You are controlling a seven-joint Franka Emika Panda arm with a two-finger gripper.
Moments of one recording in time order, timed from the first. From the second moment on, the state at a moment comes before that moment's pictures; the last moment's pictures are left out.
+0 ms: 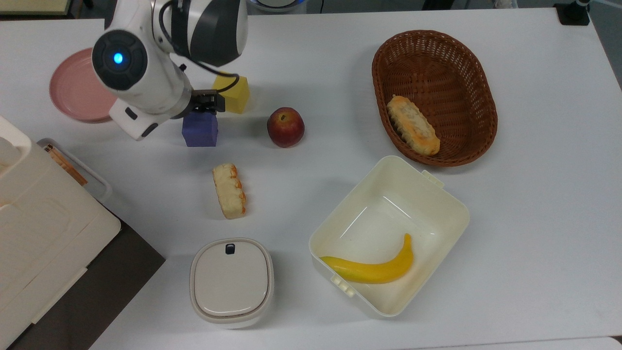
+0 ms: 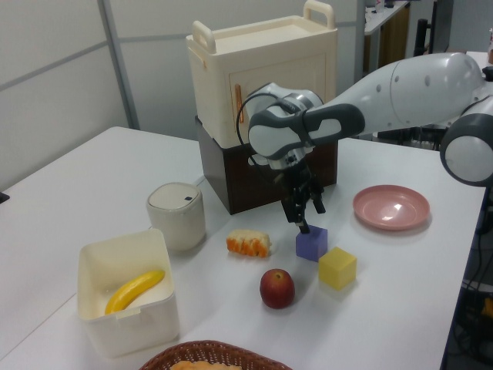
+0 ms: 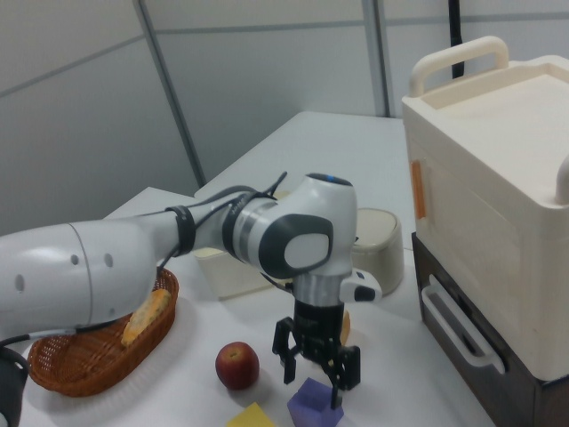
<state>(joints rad) -0.14 0.51 -0.07 -1.46 -0.06 1.57 -0.23</state>
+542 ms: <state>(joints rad) -0.14 0.57 -0.07 -1.46 -0.07 1.61 -0.23</state>
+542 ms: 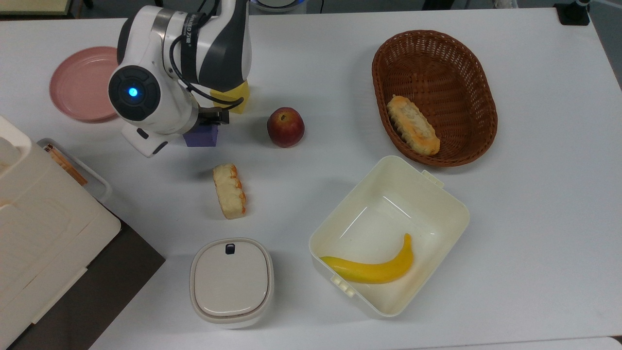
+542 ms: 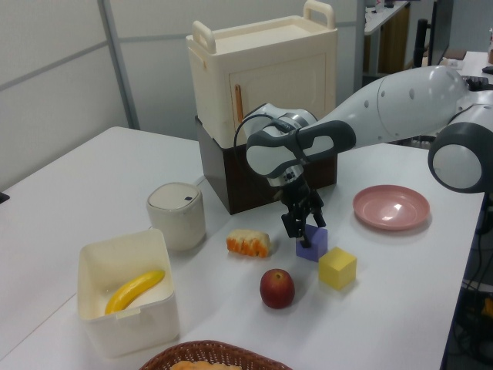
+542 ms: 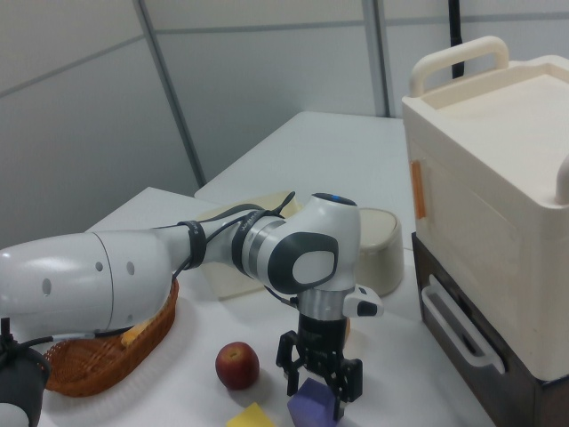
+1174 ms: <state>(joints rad) -0.14 0.52 -0.08 -1.44 -0.07 1.66 -0.17</state>
